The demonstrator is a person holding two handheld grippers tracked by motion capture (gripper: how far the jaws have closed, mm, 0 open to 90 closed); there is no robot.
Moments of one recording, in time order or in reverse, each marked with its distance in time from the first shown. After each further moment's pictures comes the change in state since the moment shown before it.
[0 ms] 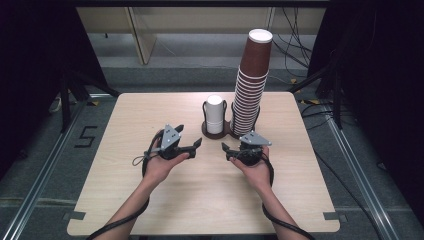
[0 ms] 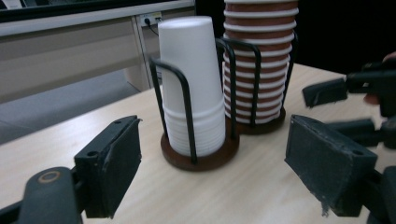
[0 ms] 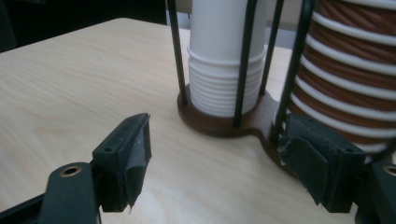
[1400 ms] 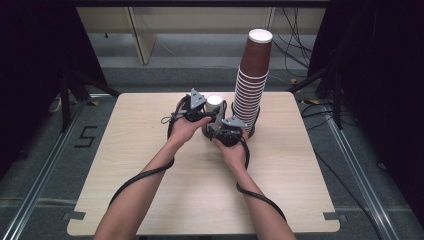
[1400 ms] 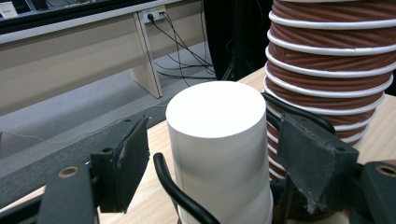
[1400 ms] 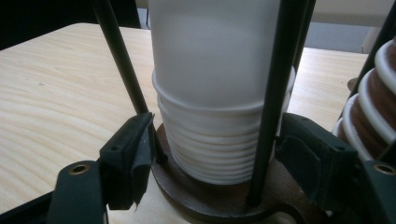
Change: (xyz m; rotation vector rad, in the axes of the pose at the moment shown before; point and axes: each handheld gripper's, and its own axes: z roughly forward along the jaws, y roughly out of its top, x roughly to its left) left arm 0.016 0.051 0.104 0.064 0.033 0.058; right arm 0.002 0.013 0.092 0.020 -0.090 0.101
